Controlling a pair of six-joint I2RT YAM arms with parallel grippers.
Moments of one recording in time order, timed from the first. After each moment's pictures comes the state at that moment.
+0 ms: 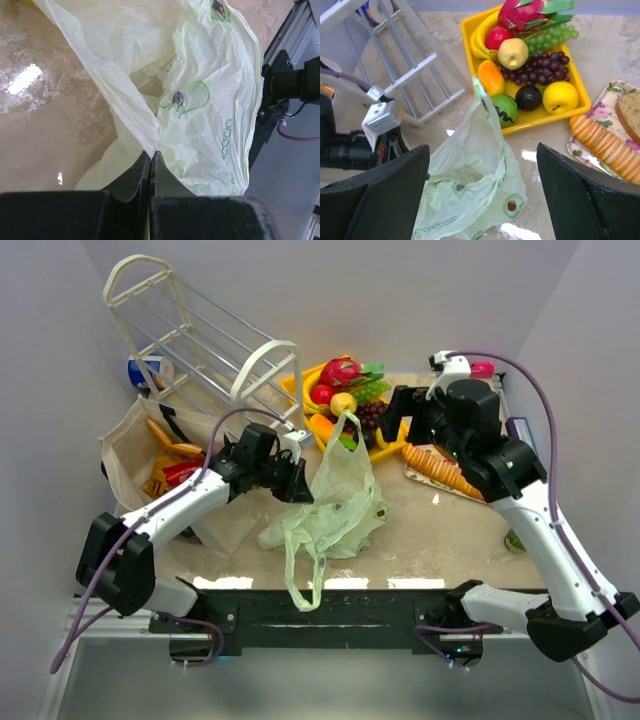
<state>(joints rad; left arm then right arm) -0.54 1.42 1.00 -0.37 0.59 -0.20 0.53 1.14 1.49 -0.71 0.15 0.34</state>
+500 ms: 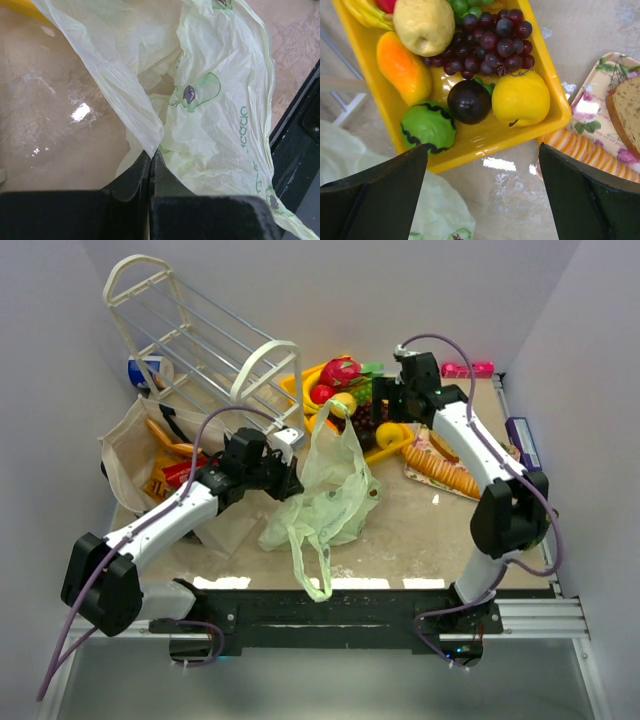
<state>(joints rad) -0.54 1.30 0.92 -0.29 0.41 -0.08 0.30 1.73 1.61 -0.63 0.04 0.26</state>
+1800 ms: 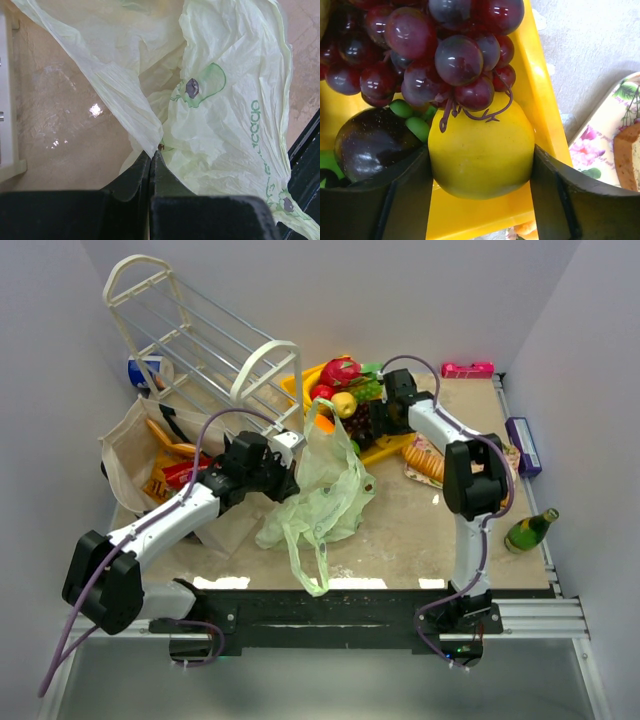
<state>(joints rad) -0.54 1.31 0.88 -0.26 0.33 -0.04 0.27 2.14 1.72 -0.56 0.12 0.09</state>
